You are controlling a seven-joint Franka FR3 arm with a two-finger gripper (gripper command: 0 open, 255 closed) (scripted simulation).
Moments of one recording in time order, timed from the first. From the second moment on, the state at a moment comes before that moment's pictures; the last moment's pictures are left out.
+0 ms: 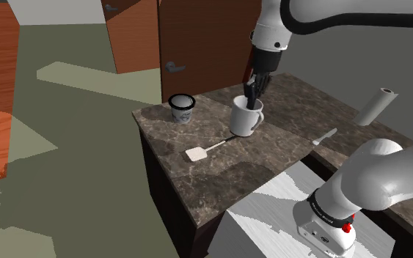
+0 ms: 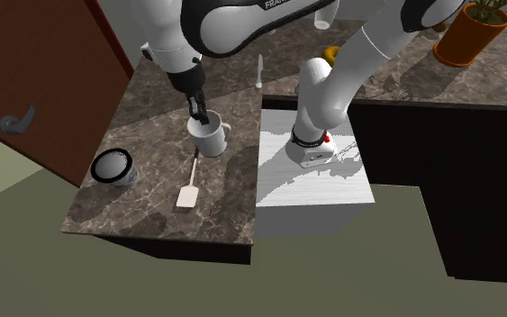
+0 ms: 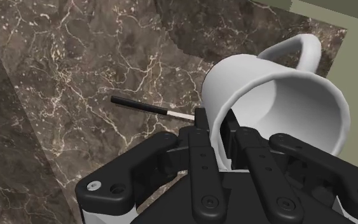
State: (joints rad) arm 0.04 -0.55 0.20 -2.30 0.18 1.67 0.03
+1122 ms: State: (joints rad) arm 0.00 0.15 0.21 -1.54 0.05 1.60 0.06
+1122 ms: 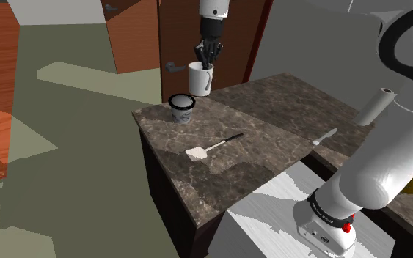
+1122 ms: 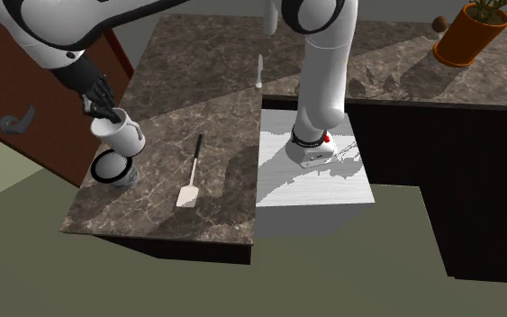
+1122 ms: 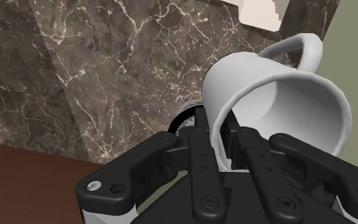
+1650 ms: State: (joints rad) arm 0.04 0.51 0.21 -1.02 -0.02 1.43 0.07
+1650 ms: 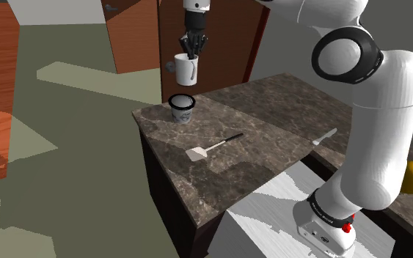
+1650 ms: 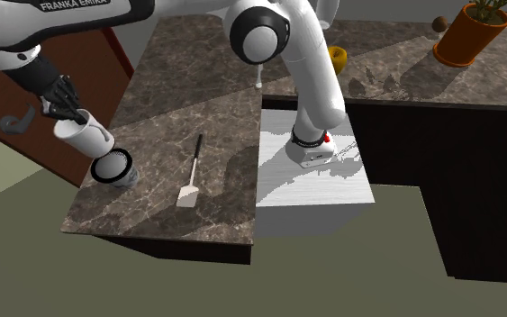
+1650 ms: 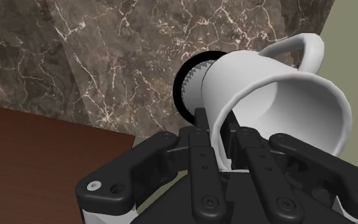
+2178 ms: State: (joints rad) arm 0.02 0.48 0.20 -1.16 -0.01 1.55 0.06
